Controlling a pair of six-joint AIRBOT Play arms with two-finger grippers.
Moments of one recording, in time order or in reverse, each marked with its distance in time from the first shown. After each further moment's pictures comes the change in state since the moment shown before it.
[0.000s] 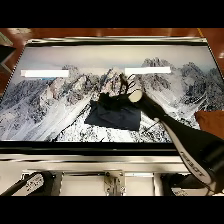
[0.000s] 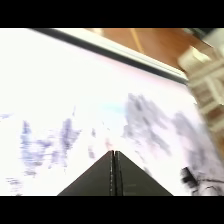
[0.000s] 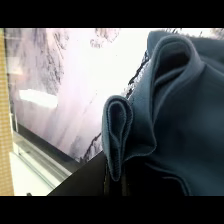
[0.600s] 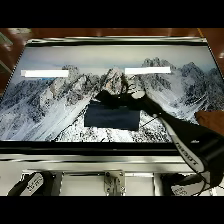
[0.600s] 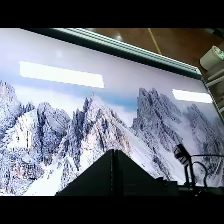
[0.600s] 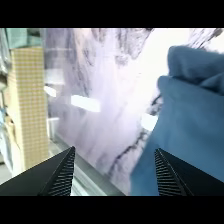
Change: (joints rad) left arm 0.077 0.142 -0.045 0.025 -0.092 -0.012; right arm -0.108 -0.051 0.001 0.291 0.079 -0.293
